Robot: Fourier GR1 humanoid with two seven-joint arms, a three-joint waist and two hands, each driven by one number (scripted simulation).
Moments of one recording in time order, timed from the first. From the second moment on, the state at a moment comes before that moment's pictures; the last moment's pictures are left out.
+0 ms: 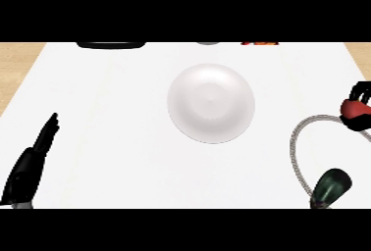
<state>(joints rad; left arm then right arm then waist) 0.08 0.31 0.09 -1.52 -0.17 0.03 -0.11 -0.58 -0.64 -0.12 -0.61 0.72 -0.19 -0.24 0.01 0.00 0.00</state>
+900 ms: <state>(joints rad) 0.10 0.30 0.11 -1.51 -0.19 0.02 -0.12 -0.51 -0.51 -0.04 -1.40 0.53 0.04 -0.09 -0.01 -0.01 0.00</state>
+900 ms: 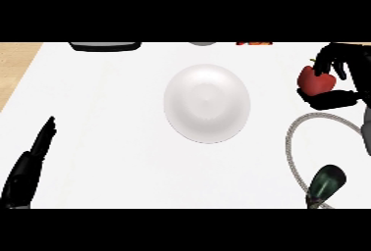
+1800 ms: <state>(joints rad) 0.08 0.27 0.11 -1.50 -0.22 0.01 -0.13 -0.85 -0.14 0.14 -1.07 0.70 0.03 0.20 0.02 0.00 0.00</state>
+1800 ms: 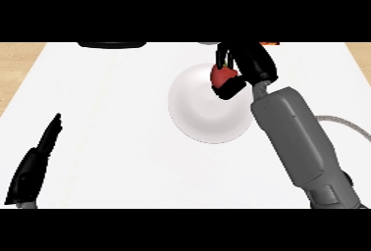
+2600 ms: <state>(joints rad) 0.05 0.26 0.12 -1.49 -0.22 -0.01 -0.14 -0.97 -0.01 0.06 -0.57 0.57 -0.25 0.08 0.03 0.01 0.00</state>
